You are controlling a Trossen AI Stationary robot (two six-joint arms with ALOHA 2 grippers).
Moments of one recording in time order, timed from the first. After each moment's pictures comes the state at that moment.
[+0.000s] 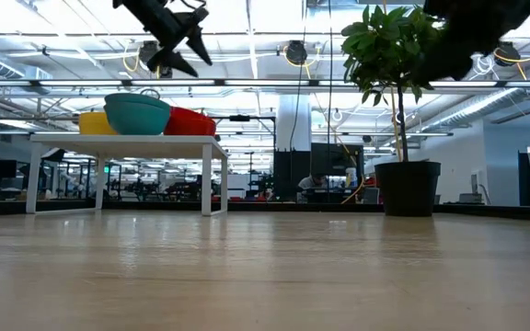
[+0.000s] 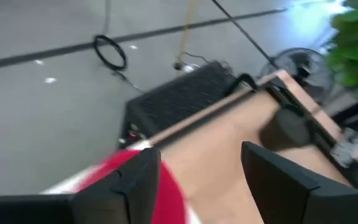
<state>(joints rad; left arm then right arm) 0.83 1.42 1.53 -0.68 0.16 -0.33 0.15 0.76 0.70 -0.59 0.28 0.36</state>
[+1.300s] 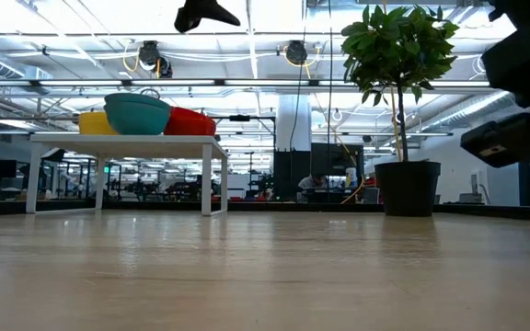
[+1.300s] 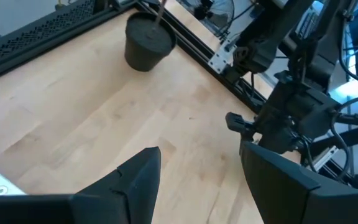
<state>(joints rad) 0.19 1.42 1.53 -0.68 0.04 -0.59 0.45 1.20 0.49 -0.31 -0.19 0.24</state>
